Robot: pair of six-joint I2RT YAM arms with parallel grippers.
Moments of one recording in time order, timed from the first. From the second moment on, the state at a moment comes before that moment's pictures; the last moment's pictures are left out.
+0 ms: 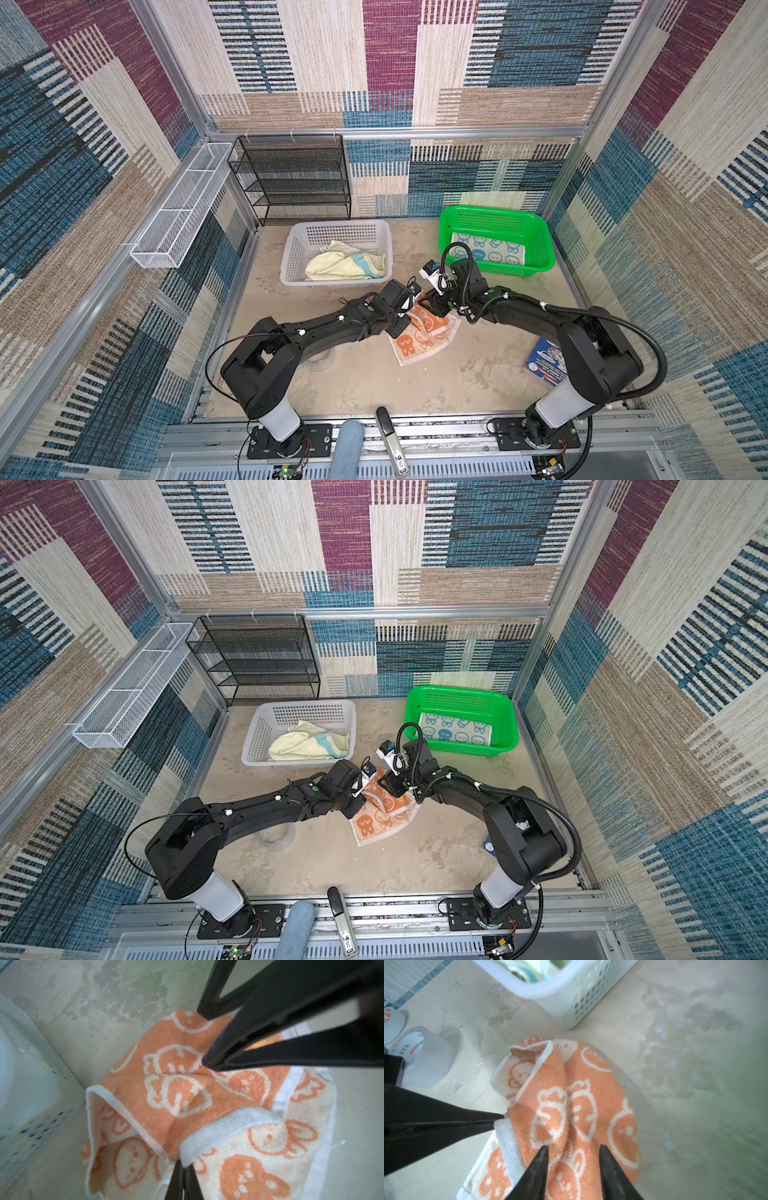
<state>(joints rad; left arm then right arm) -0.81 1.63 1.03 -0.35 -0.13 0.08 0.49 1.54 0.86 -0.04 -0.34 -0.11</state>
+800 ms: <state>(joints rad) -0.80 1.61 1.36 -0.72 -0.23 0.02 0.58 1.34 0.61 0.17 -0.33 -0.20</state>
